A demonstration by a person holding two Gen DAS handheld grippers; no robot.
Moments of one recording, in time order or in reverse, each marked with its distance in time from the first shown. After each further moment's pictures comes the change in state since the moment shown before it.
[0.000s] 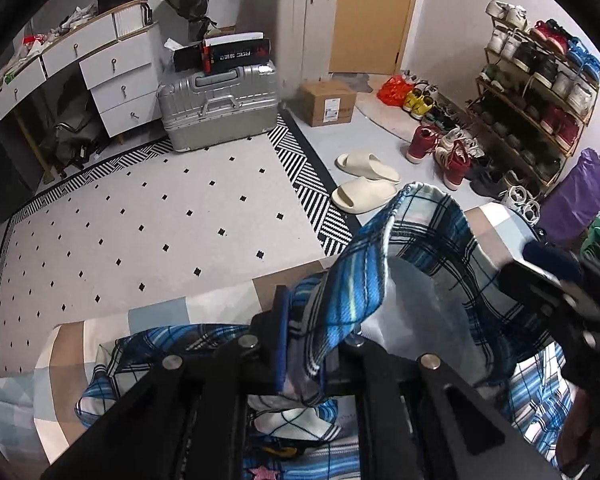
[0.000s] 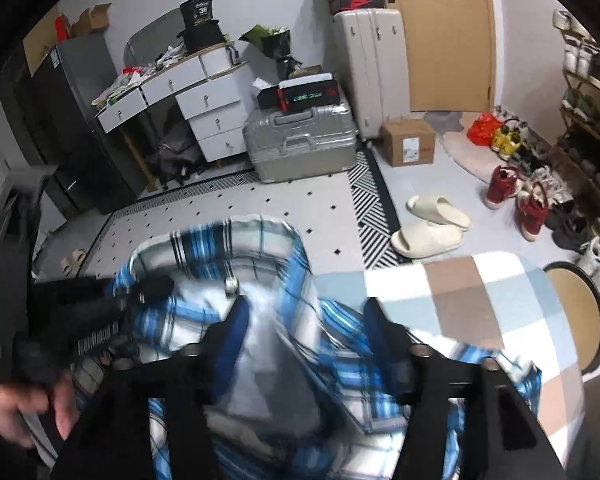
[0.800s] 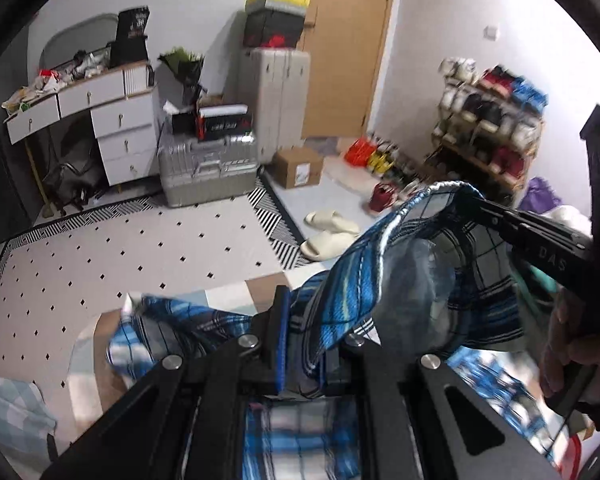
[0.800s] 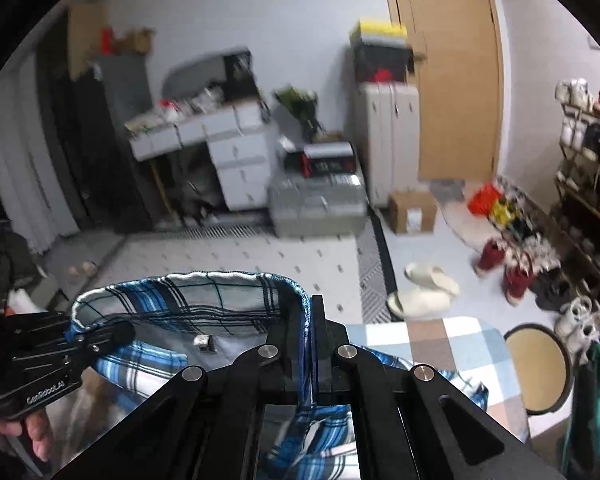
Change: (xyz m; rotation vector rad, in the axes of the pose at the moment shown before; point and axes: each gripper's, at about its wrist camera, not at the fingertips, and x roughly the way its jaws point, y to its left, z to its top) left arm -0.162 0.011 -0.068 0.021 -0.263 -0.116; right arm -0.150 0.036 -0.022 -0.130 -0.263 0.001
